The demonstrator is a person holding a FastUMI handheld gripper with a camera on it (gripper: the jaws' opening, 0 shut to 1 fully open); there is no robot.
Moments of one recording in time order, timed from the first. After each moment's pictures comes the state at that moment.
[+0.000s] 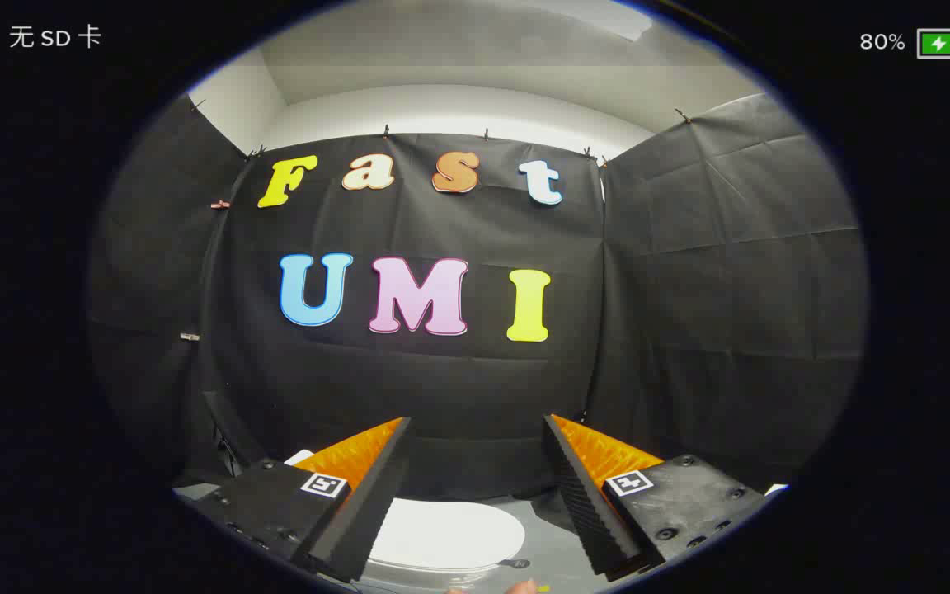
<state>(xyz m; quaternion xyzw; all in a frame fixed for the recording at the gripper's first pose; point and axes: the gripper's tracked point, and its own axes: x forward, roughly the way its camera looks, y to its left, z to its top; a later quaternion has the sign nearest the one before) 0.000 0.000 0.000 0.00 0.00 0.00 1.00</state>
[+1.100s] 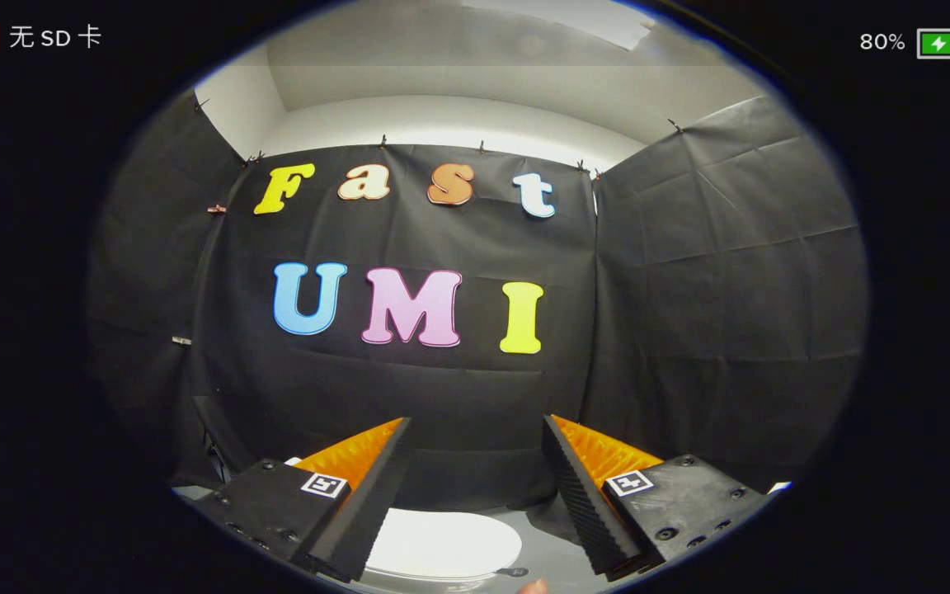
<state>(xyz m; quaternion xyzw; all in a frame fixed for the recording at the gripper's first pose) 0.004 -0.001 -0.015 -0.01 -0.03 -0.01 1.00</state>
